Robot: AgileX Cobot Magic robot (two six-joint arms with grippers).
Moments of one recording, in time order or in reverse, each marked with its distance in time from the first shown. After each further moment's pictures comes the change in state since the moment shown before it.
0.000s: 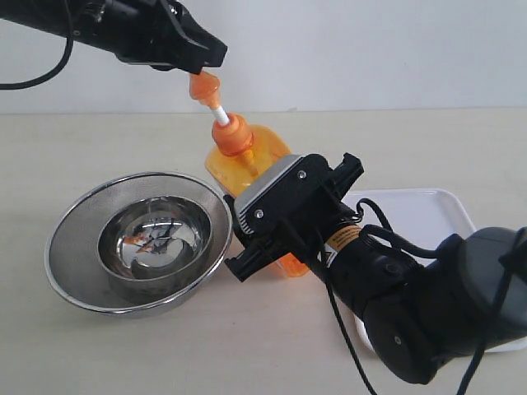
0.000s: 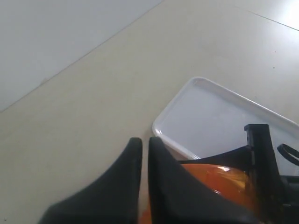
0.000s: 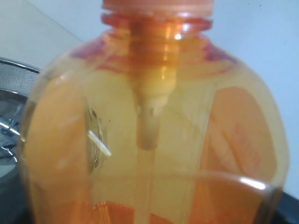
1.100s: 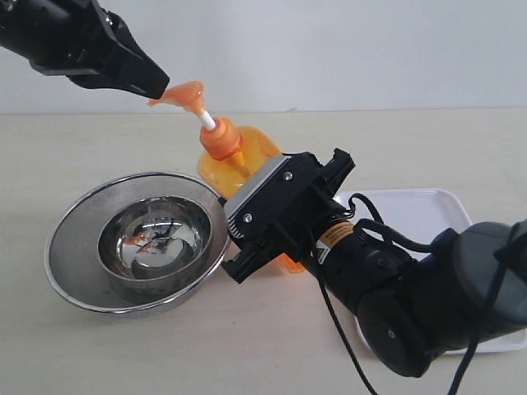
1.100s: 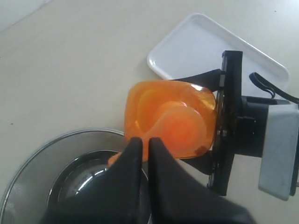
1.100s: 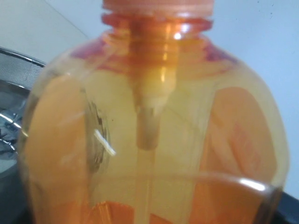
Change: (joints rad) left arm 0.000 -0.155 0.000 0.382 0.275 -0.431; right arm 0.000 0.000 -0.024 -0.011 0.036 -0.067
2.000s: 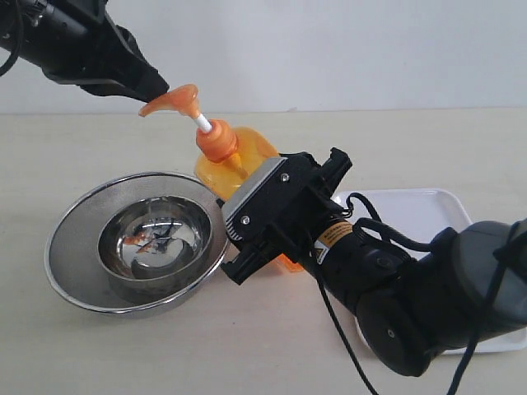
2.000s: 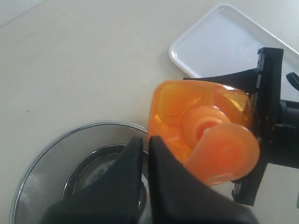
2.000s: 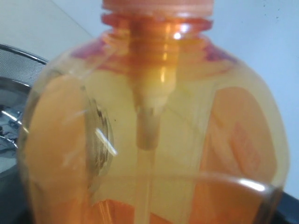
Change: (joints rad) left arm 0.000 0.048 0.000 0.076 -0.049 -0.075; right arm 0.000 0.000 -0.004 -0.013 0.011 -0.012
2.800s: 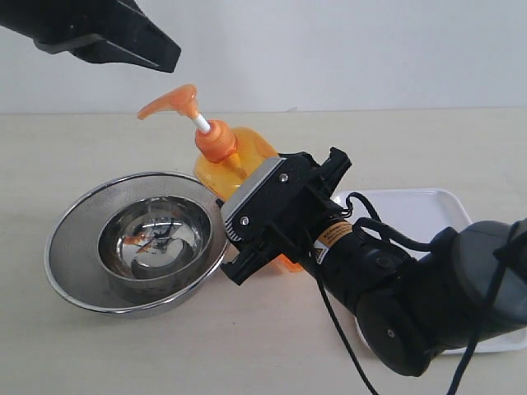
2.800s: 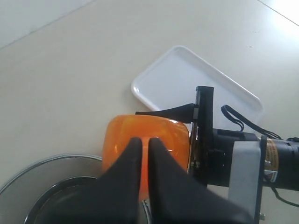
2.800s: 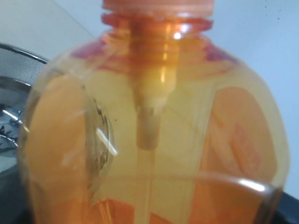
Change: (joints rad) left arm 0.000 -0.070 0.000 -0.192 0.005 0.098; right arm 0.000 0.000 -0.001 0.000 0.002 -0.008
